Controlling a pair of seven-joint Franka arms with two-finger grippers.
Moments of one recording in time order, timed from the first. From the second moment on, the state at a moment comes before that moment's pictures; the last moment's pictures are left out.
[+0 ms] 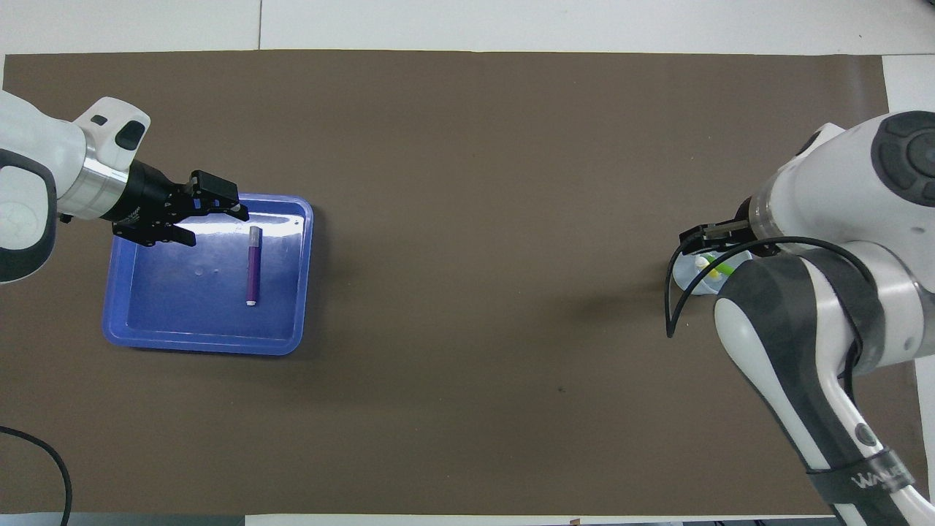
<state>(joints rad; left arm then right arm) 0.23 0.15 -0.33 -1.79 -0.32 1.83 -0.28 0.05 0.00 0.11 -1.96 -0.13 1.94 0.08</state>
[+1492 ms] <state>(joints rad) 0.42 -0.04 -0.33 -1.95 -0.92 1.88 -0.57 0.05 -0.05 0.13 -2.25 -0.28 2.27 -0.07</state>
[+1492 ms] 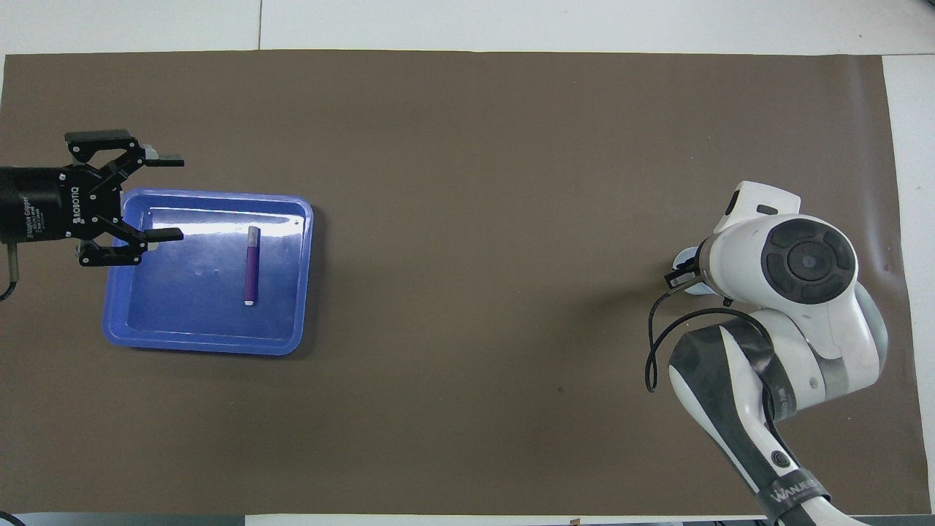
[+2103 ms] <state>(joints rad) 0.42 -0.04 -0.33 -1.95 -0.92 1.89 -0.57 0.05 -0.05 0.12 -2.26 -0.28 2.30 -0.07</state>
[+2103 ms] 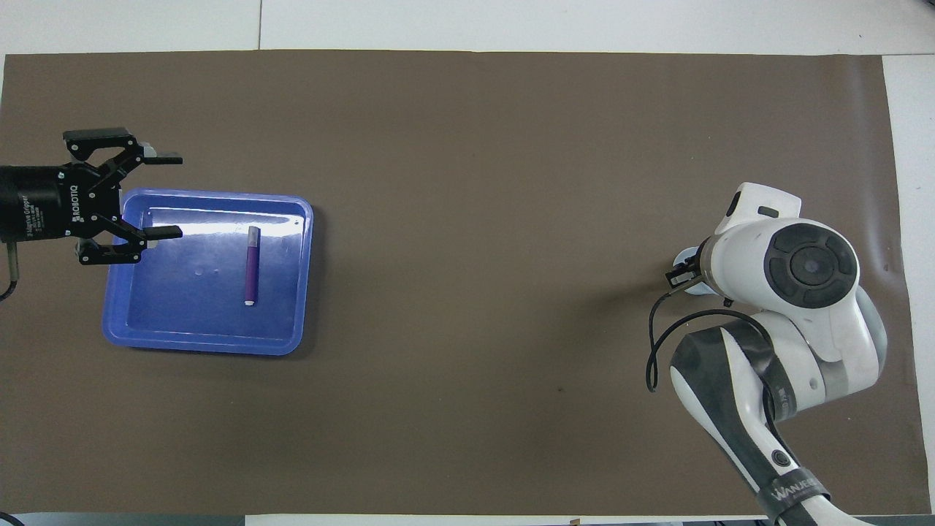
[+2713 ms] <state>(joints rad) 0.42 -0.04 -0.33 -1.95 -0.92 1.89 -0.57 0.04 -0.08 0.10 -2.21 -0.28 2.25 -0.07</state>
